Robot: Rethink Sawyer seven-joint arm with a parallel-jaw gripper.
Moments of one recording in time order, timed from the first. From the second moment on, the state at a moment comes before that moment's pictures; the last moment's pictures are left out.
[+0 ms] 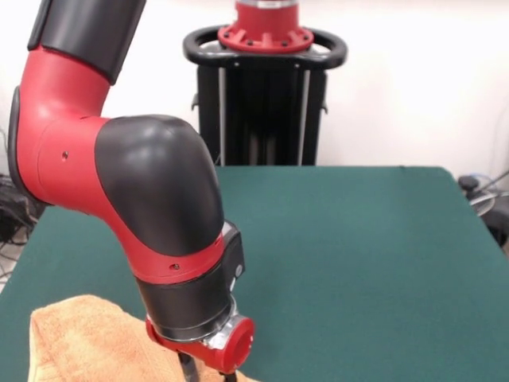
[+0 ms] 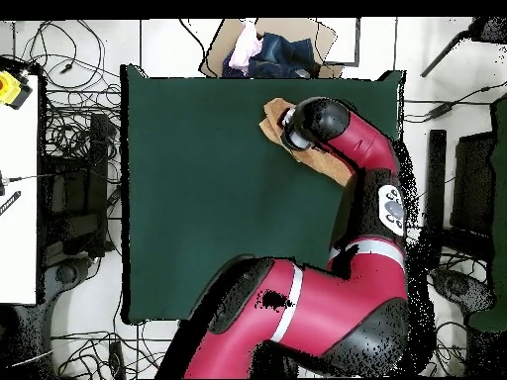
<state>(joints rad) -0.34 -0.15 -0.03 0.97 0.30 0.76 1.73</state>
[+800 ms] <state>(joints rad) -0.37 -0.10 0.04 0.94 0.30 0.78 1.73</state>
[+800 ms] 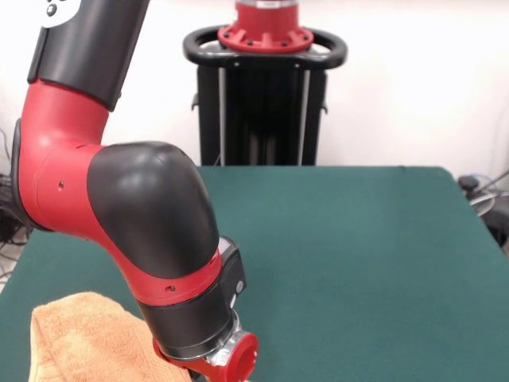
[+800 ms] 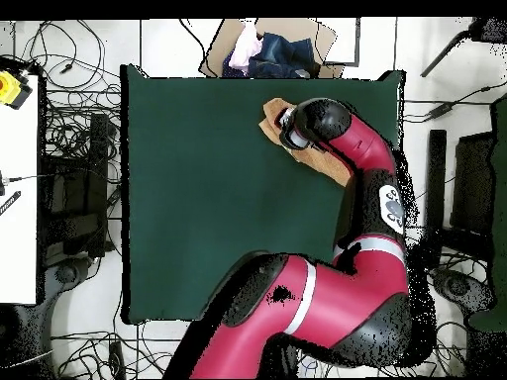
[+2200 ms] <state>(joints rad) -0.37 -0.10 0.04 0.94 0.29 0.76 1.73</state>
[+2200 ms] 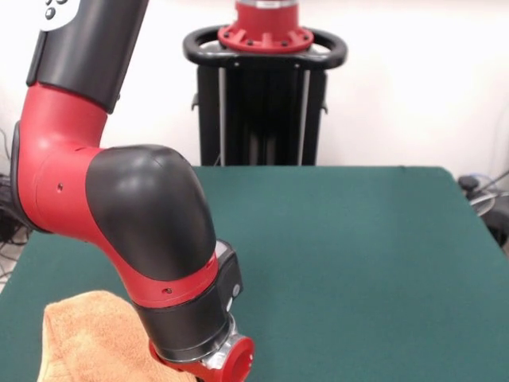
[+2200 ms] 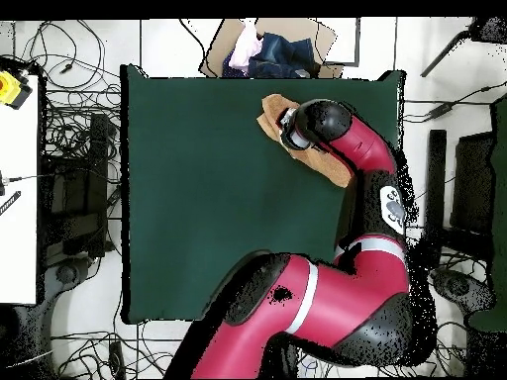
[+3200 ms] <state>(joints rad) -0.36 -0.17 0.04 1.06 0.29 0.66 1.73</state>
